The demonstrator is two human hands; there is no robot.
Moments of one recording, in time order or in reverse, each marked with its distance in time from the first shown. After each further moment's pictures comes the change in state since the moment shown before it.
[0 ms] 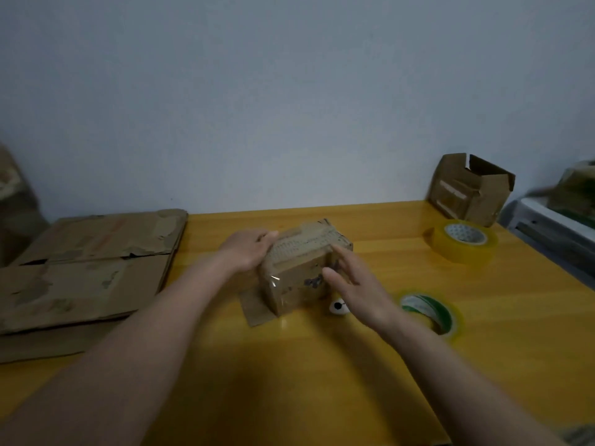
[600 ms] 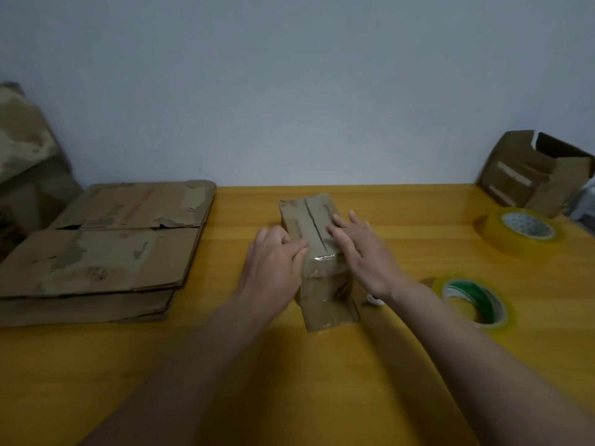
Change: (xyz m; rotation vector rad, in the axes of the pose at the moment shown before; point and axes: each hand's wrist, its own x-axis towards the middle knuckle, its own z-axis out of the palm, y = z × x) left_hand -0.051 -0.024 0.053 -0.076 0.545 0.227; right_hand 0.060 0.005 0.037 -0.324 -0.058 -0.113
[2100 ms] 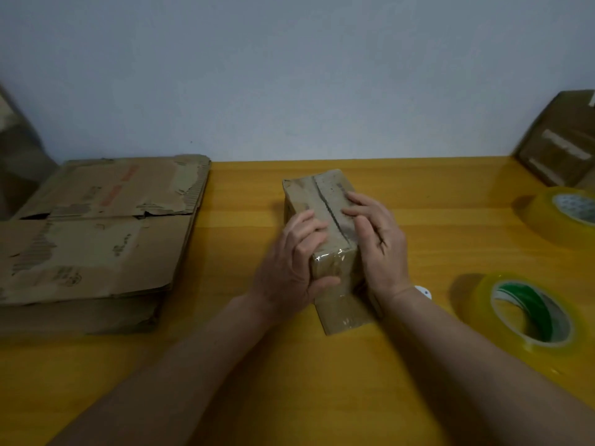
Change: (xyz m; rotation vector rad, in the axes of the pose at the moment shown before) left_hand 0.012 -0.066 0.073 -0.223 0.131 0.519; right_hand 0.040 0.036 0.053 0.311 0.500 -0.285
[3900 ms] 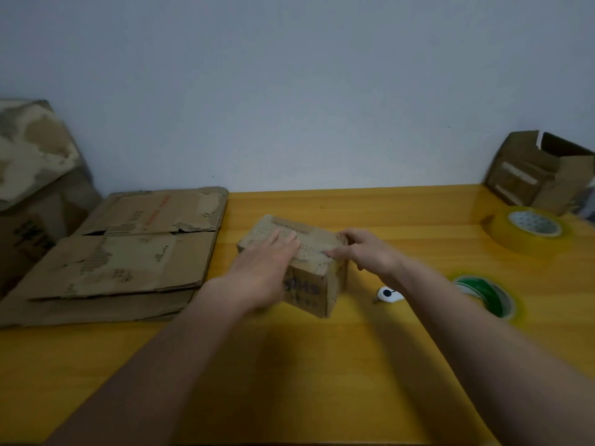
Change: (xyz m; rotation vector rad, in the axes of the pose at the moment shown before) left_hand 0.046 0.078 -0.108 0.374 -0.908 -0.599; right_hand 0.014 -0.077 -0.037 -0.016 -0.586 0.710
